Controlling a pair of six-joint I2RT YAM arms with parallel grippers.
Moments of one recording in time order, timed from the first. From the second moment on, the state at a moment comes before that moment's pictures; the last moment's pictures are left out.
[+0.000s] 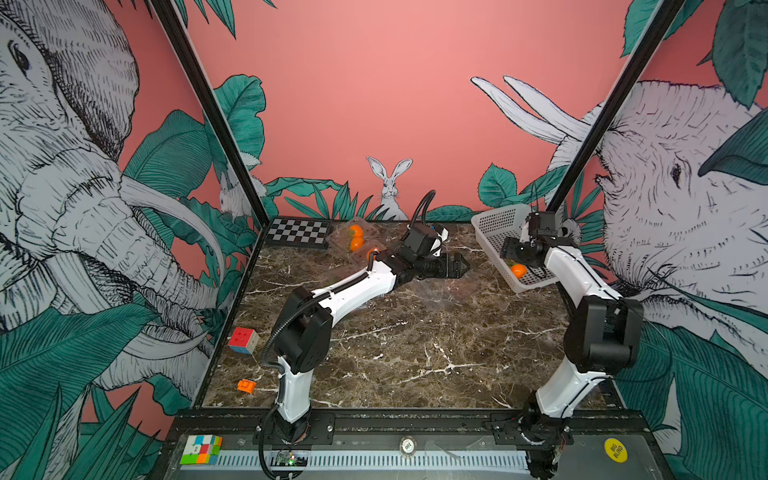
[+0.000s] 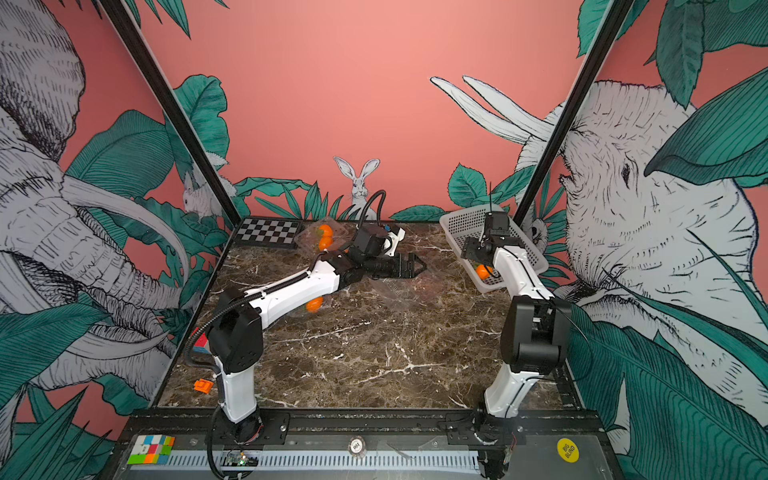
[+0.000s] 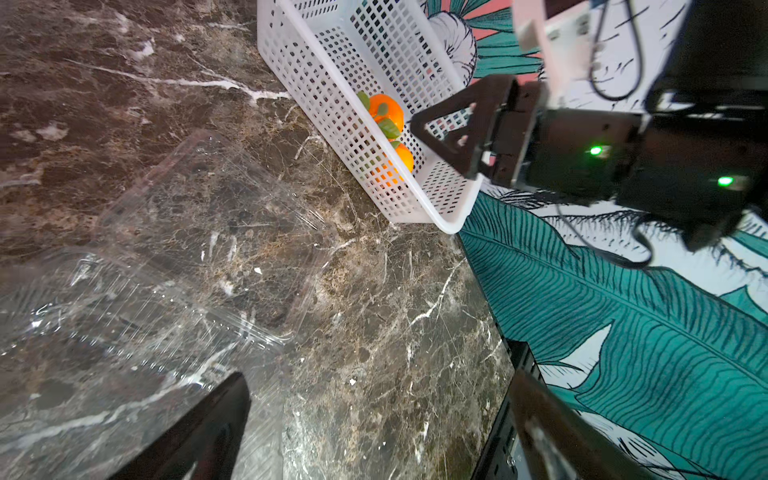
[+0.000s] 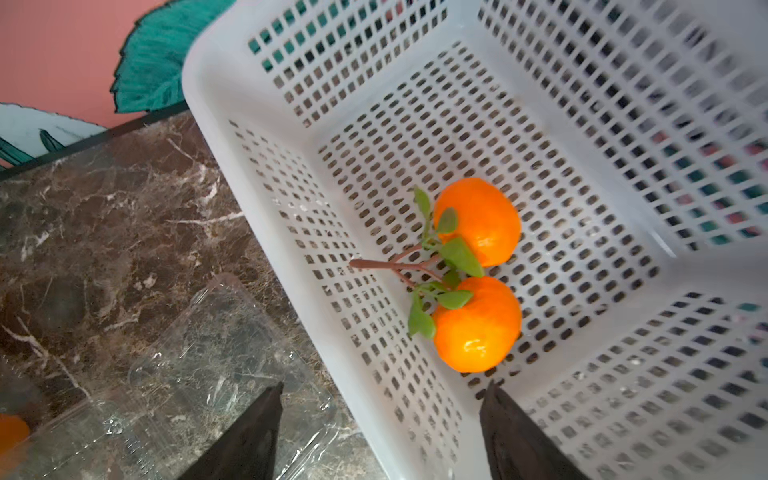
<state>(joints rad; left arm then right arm) -0.82 1.90 1.61 -0.28 0.34 -0.63 -0.04 1.78 1.43 -0.60 -0.03 0.20</state>
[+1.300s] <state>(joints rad) -0.82 1.82 1.45 -0.24 0.32 -0.64 0.11 1.85 1.40 -0.61 0.04 0.18</state>
